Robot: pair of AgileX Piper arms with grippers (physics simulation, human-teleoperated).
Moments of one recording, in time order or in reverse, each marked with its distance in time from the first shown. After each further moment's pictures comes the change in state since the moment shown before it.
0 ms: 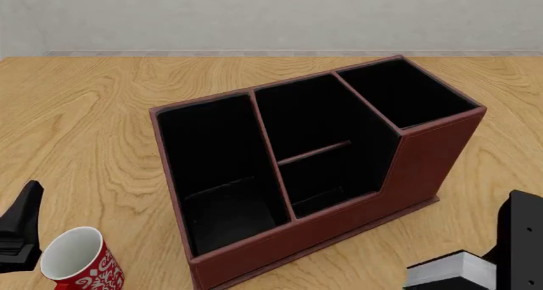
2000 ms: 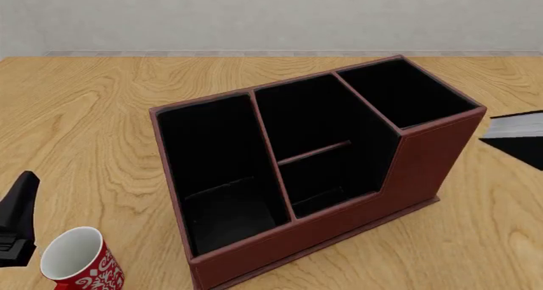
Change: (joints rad) left arm -0.035 0.011 -0.029 -0.033 -0.016; right arm -0.445 -0.049 -0.463 0.023 -0.406
